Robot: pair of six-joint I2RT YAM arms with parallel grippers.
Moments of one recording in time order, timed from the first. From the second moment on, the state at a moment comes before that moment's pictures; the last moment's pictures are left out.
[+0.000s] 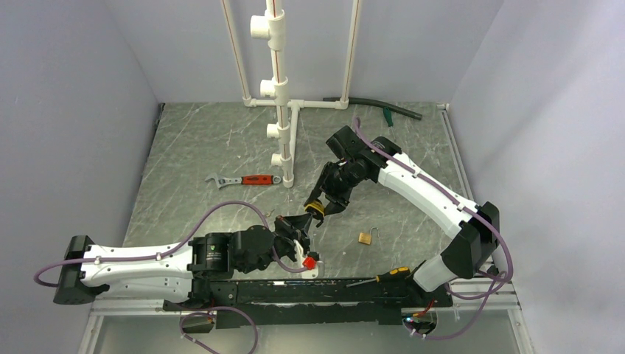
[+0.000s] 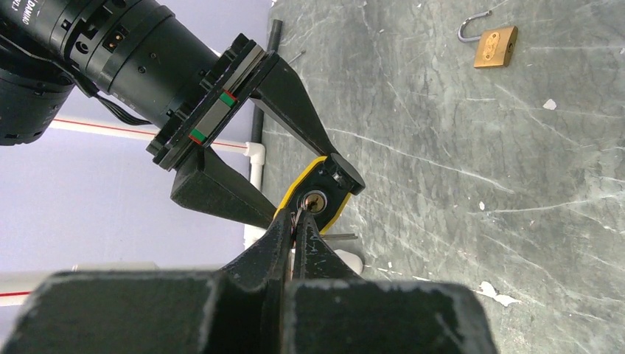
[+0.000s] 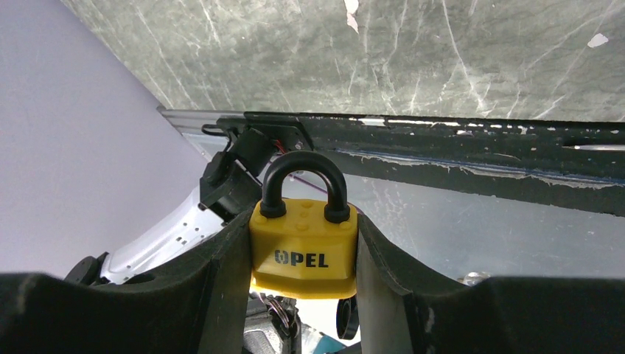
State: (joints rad) left arm -1.44 0.91 0.72 -0.07 -0.40 0.93; right arm 0.73 1.52 1.45 -1.10 -0.38 1.24
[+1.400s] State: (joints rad) left arm -1.47 0.92 0.72 -0.09 -0.43 1.00; right arm 0.74 1.52 1.45 -1.11 -0.37 1.23
